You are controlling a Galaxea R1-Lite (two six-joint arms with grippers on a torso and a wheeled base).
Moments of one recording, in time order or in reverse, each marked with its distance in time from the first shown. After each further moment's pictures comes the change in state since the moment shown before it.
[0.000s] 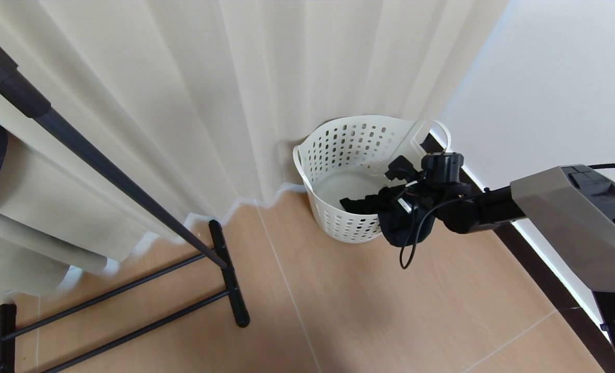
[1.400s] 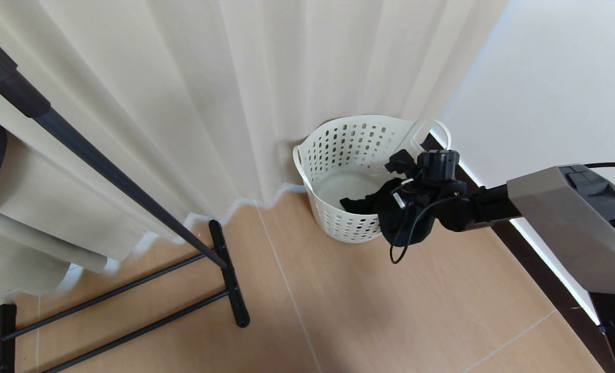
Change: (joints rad) left arm 0.000 0.000 0.000 0.000 0.000 0.000; right arm 0.021 -0.012 -0.012 0.007 -0.008 0.159
